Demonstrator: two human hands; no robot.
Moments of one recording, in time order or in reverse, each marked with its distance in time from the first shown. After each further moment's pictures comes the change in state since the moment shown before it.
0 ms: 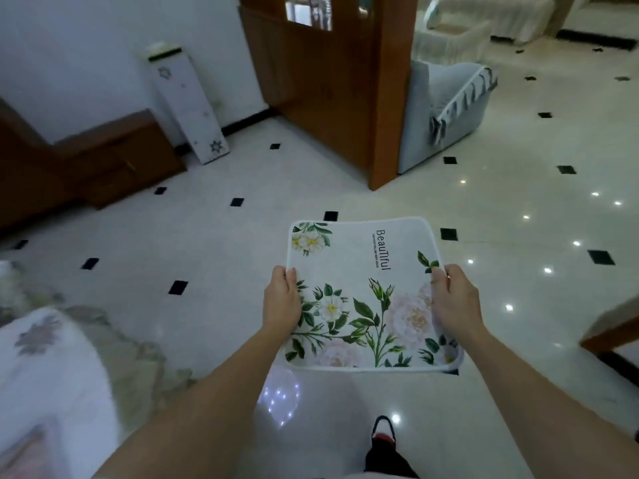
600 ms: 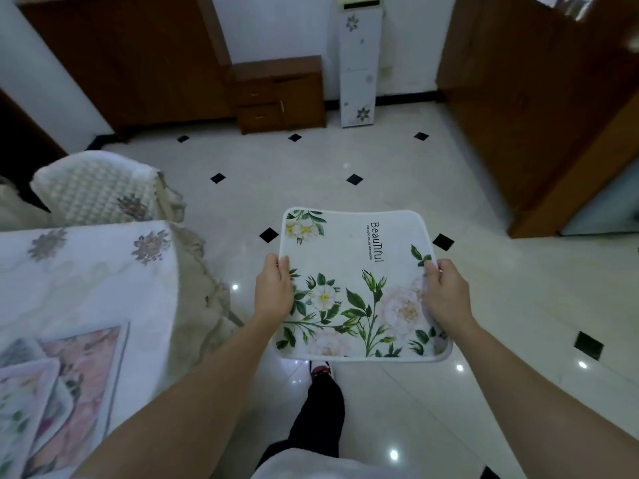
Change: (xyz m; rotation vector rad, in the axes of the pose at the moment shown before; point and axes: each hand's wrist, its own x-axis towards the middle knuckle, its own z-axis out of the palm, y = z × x) left_hand 0.130 -0.080 -0.107 0.018 0.462 -0.359; right_hand 0.164 -0.158 0.220 -0.022 -0.471 -0.321
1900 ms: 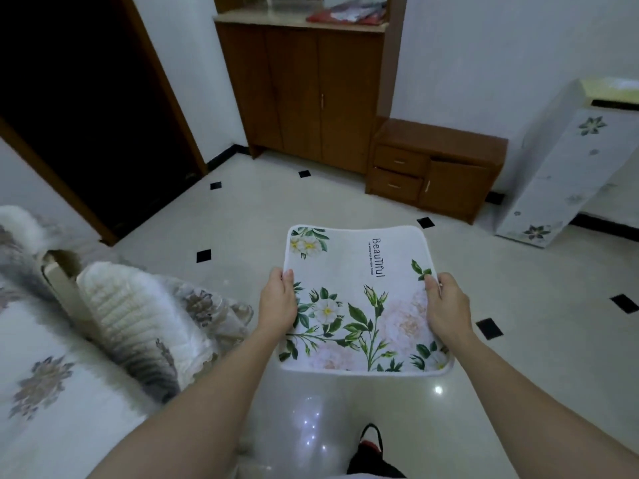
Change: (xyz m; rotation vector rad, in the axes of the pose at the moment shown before) left_hand 0.699 -0.080 -0.129 -0.053 0.408 -0.306; right_hand 0.596 -0.389 0.468 -0.045 -0.373 -0.364
